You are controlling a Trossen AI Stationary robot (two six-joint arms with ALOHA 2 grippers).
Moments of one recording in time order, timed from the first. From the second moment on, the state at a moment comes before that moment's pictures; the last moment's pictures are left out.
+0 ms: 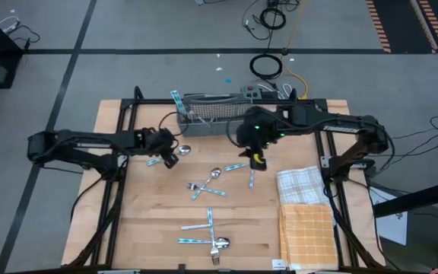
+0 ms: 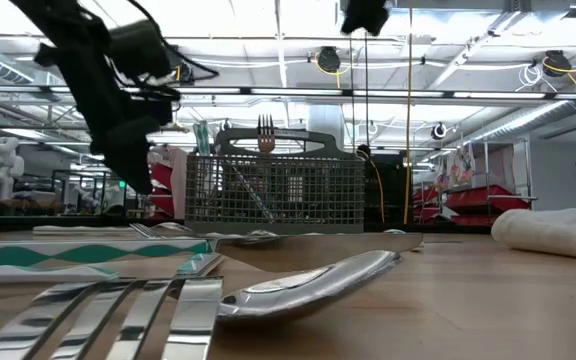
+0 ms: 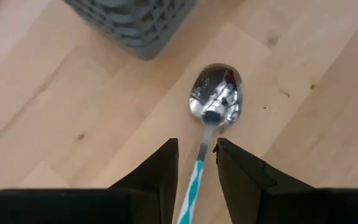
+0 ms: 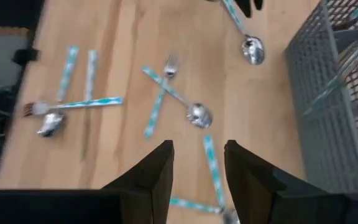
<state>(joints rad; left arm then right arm) 0.26 1.15 0.57 -0.50 -0.21 -0.33 -0.08 1.55 1.68 -1.03 -0.14 -0.03</state>
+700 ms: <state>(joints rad) 0.40 1.24 0.57 -0.43 0.03 -0.14 -0.04 1.37 1.68 -1.21 -0.13 0.04</state>
